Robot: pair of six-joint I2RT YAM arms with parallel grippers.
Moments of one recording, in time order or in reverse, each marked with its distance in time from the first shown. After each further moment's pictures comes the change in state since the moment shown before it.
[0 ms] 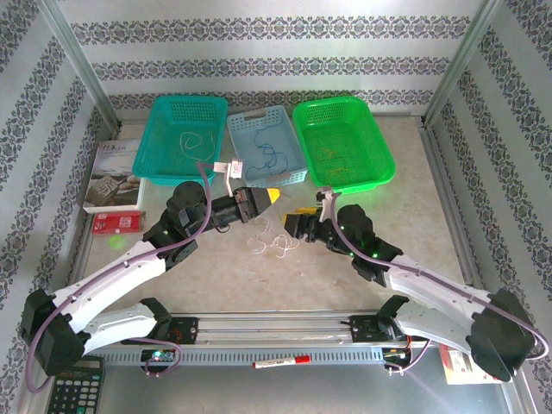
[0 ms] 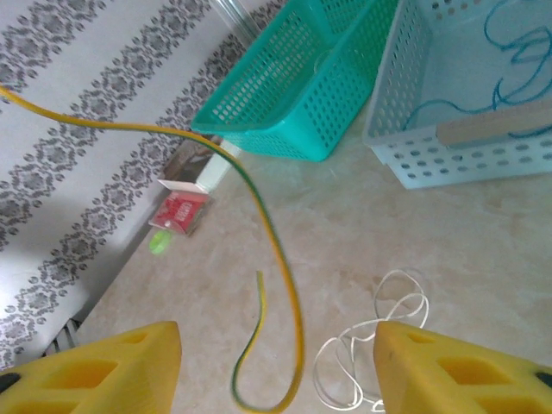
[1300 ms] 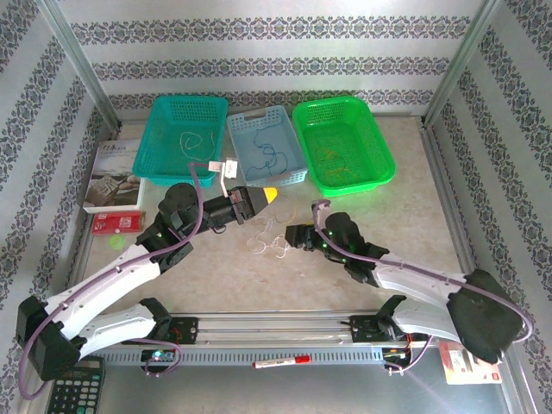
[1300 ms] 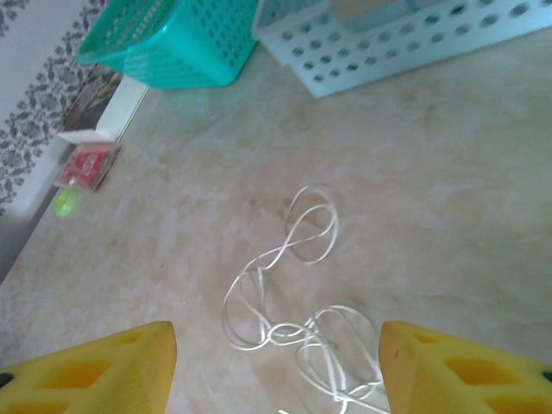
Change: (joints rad) left arm -0.010 -0.048 0.010 -0.010 0.000 0.000; right arm -0.013 0.098 -0.090 0.002 0.075 0.014
